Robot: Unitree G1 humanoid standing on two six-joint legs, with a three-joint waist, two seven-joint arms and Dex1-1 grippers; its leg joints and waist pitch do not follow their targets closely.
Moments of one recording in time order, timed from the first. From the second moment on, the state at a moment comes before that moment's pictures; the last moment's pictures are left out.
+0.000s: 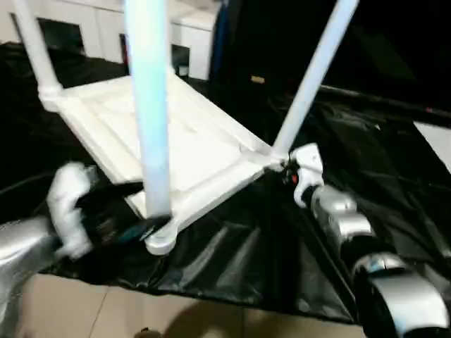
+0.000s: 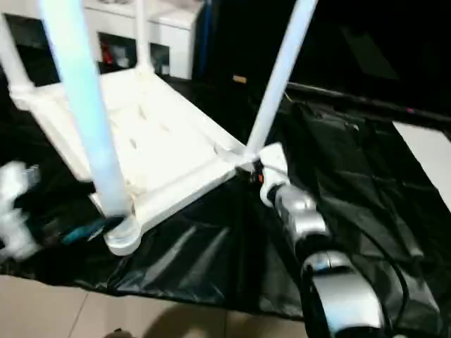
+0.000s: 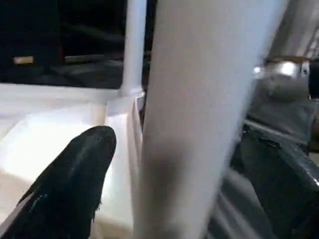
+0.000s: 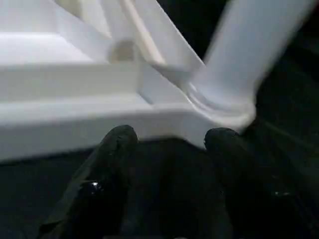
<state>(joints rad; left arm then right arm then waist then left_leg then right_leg) -0.09 0.54 0.19 -0.21 -0.50 0.42 -1.04 -0.69 -0.17 0.00 1.10 0.07 -0.14 0.37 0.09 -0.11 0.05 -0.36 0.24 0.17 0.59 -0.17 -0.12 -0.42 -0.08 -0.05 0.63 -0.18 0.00</state>
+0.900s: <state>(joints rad) -0.42 0.13 -0.23 0.06 -0.29 0.30 -0.86 -0.76 -0.04 0.02 1.23 0.02 -0.12 0.30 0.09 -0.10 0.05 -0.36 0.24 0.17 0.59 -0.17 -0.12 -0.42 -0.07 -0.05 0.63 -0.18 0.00</state>
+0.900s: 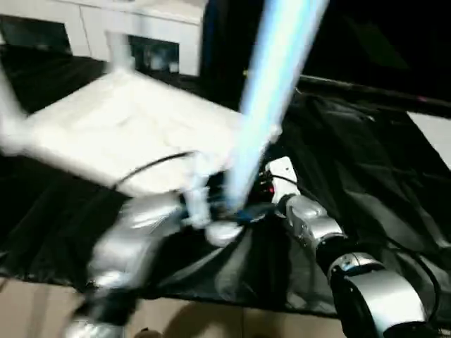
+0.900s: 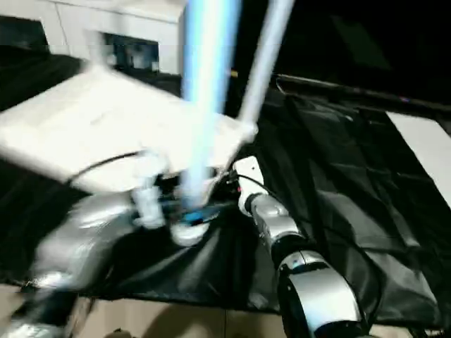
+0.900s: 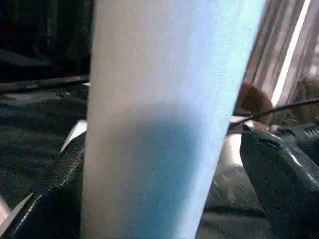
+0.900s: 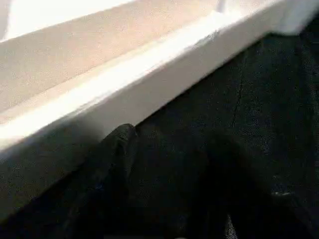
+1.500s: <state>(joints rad) -0.50 0.35 -0.20 0.34 -0.18 0.13 -0.97 -0.67 -0.24 0.01 1.12 0.03 -0.19 0.60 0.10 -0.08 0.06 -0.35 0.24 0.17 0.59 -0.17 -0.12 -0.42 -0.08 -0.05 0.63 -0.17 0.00</state>
